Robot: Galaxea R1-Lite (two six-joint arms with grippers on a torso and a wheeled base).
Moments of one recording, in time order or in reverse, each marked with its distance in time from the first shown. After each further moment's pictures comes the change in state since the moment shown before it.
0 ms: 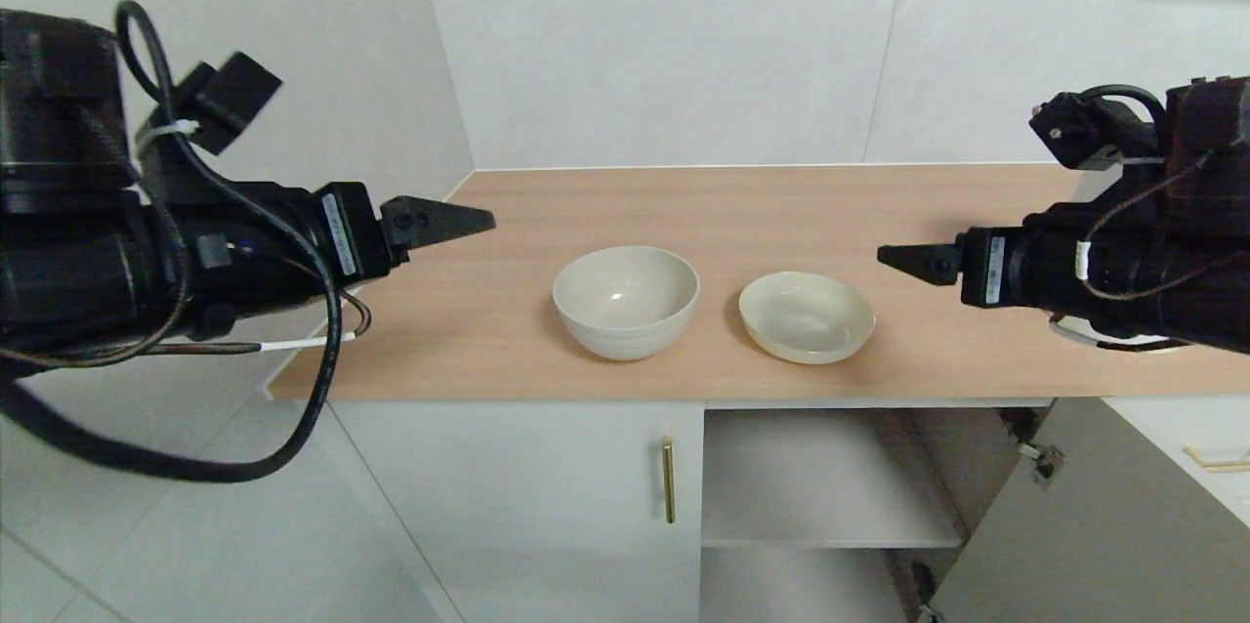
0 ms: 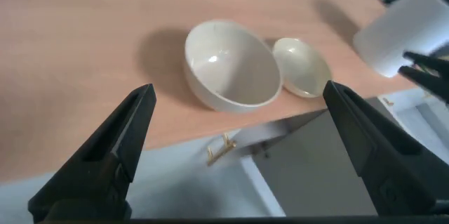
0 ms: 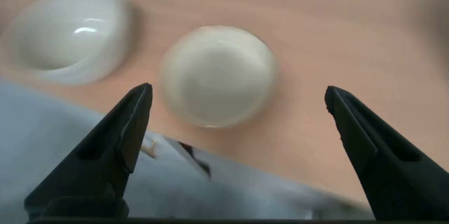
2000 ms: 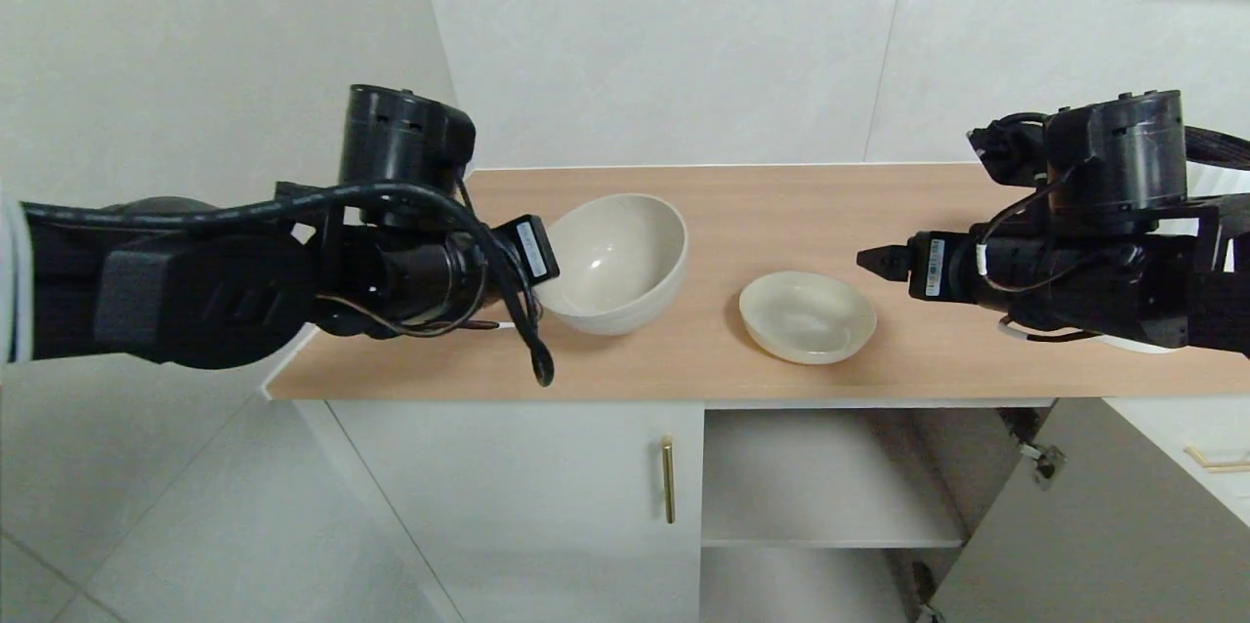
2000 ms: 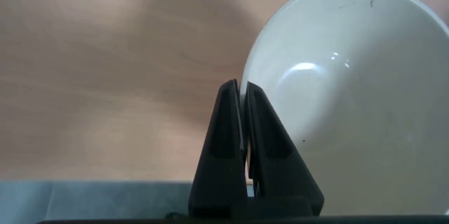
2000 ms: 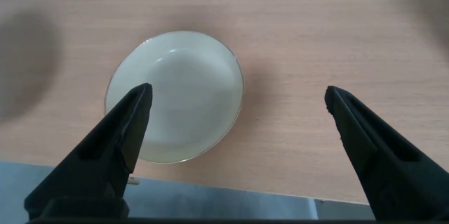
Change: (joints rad) left arm -0.171 0.334 -0.196 -0.009 0.407 -0.182; right arm 0.016 0.148 -0.087 0.034 -0.161 0.079
